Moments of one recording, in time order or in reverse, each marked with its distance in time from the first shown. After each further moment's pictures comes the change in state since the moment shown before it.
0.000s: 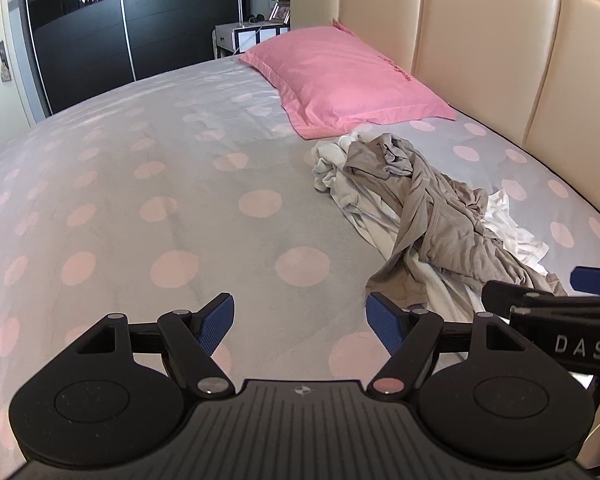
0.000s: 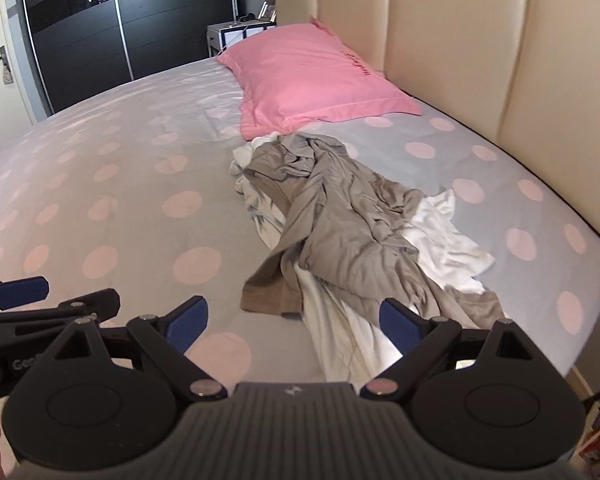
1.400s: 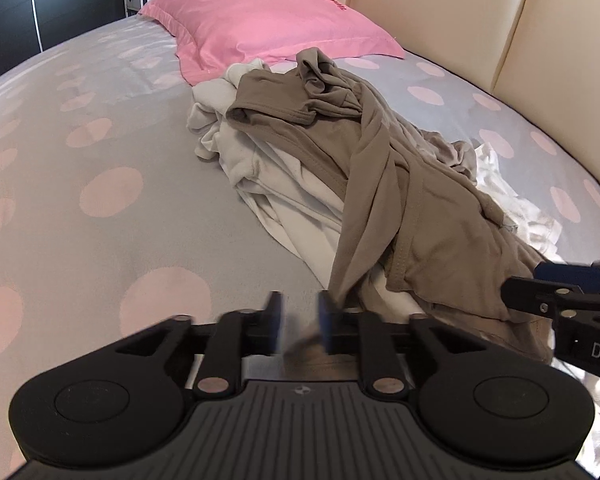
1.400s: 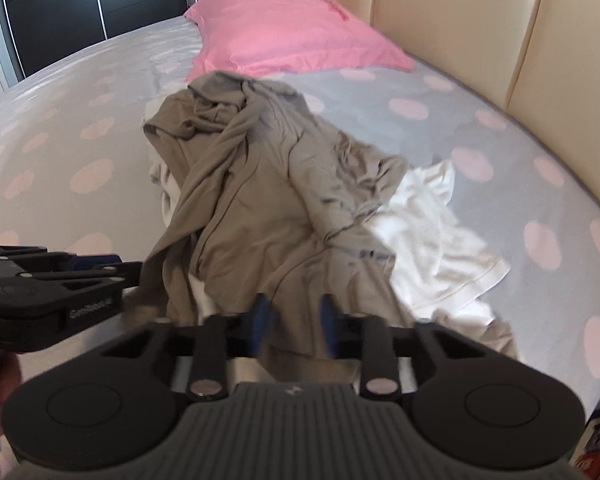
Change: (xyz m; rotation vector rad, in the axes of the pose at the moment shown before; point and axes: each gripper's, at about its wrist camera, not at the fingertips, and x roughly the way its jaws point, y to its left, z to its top) left arm 0.184 -0.069 0.015 0.112 0.116 -0.181; right arm 0.135 -0.069 0.007 0.006 0.125 -0.032
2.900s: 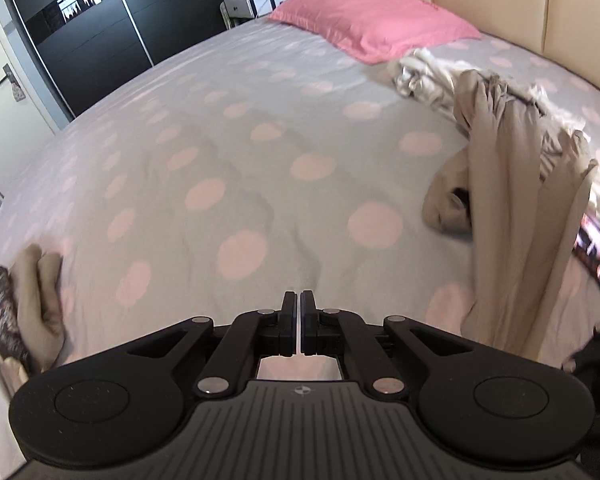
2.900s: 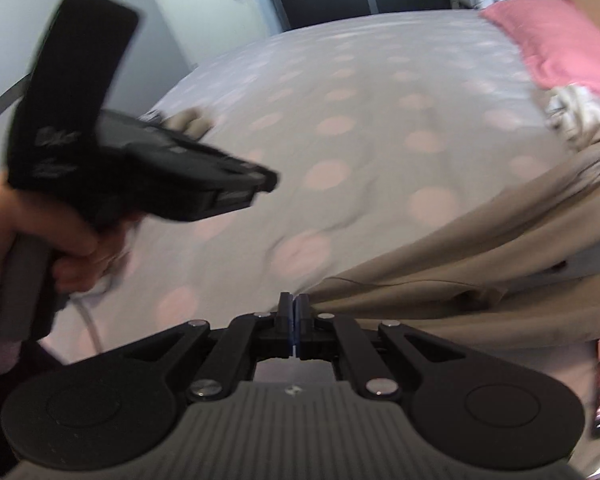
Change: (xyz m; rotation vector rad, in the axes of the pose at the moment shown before) left arm -0.277 0.153 -0.166 0.060 0.058 0.303; right arm -0.225 0.266 -0.196 -0.360 0.065 0.670
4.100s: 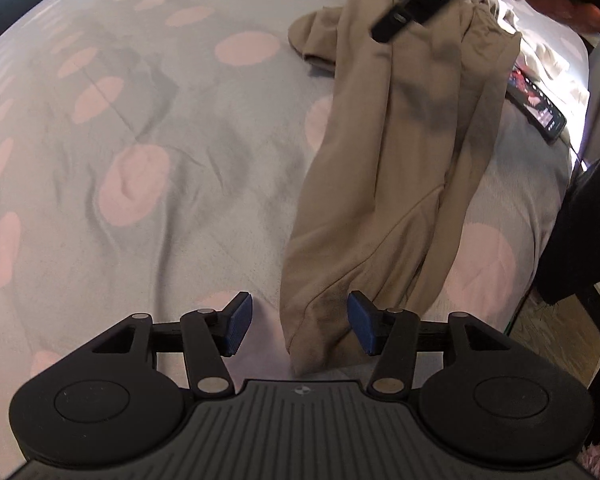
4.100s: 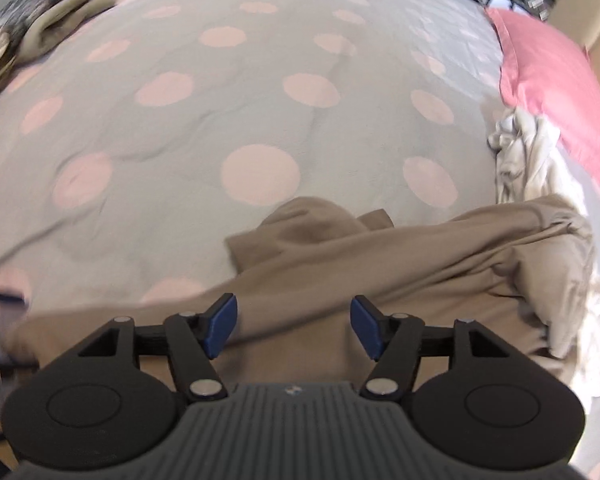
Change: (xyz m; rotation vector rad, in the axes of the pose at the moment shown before) left arm 0.062 -0.065 -0.103 0.080 0.216 -0.274; right arm 0.083 -0.160 0.071 -0.280 0.255 -0.351
